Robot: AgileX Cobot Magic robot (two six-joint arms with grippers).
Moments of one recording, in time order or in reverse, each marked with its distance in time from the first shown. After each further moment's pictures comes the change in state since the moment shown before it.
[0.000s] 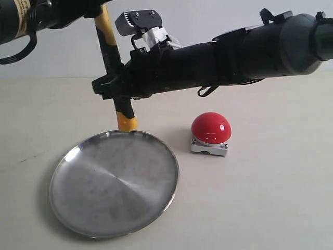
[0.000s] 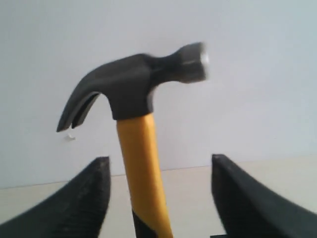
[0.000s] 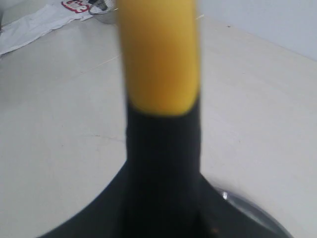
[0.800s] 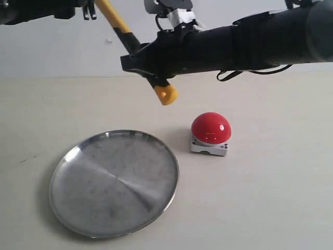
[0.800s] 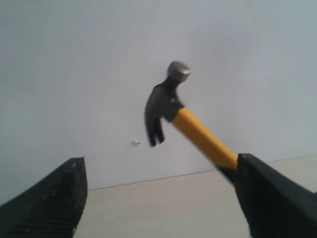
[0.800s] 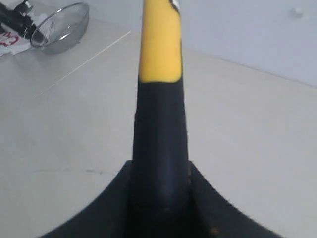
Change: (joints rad) left arm 0.031 -0.109 0.059 -0.095 0.105 0.274; right arm -0.063 -0.064 0.007 -0.002 -0.165 0.110
